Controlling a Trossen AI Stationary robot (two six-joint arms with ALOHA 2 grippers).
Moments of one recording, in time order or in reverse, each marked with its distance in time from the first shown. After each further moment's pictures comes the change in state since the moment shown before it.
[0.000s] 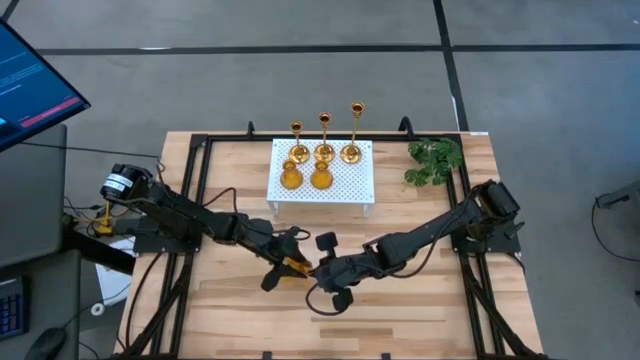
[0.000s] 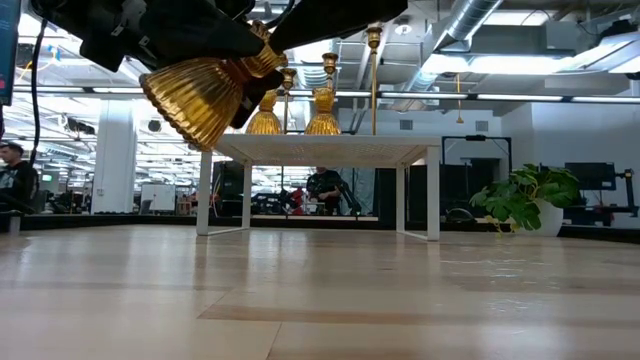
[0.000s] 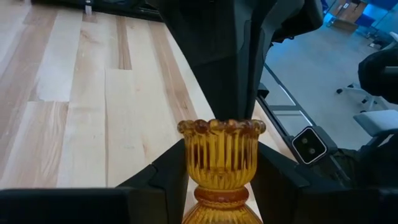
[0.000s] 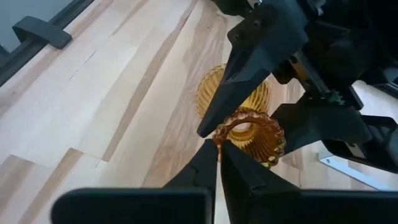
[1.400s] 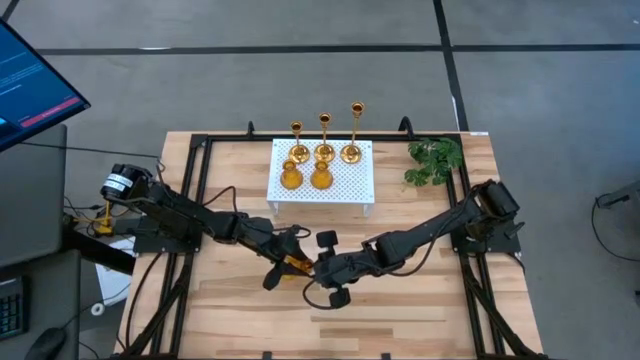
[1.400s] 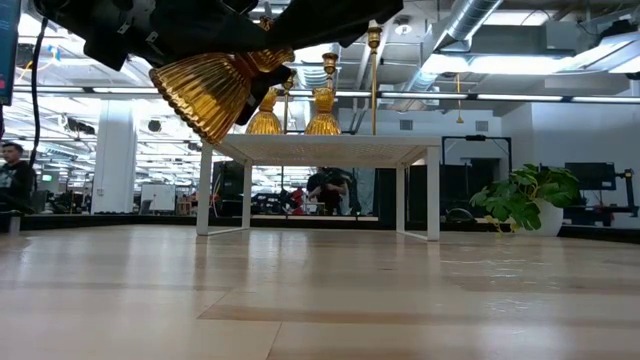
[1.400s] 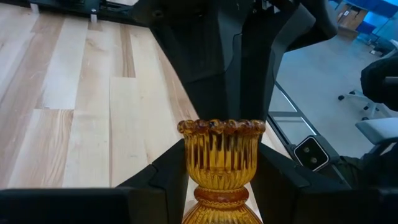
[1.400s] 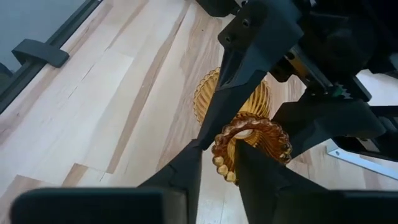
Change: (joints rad) left arm 0.001 -0.002 0.005 0.014 -0.003 -0.006; right arm -0.008 0.002 0.001 0.003 -0.018 0.097
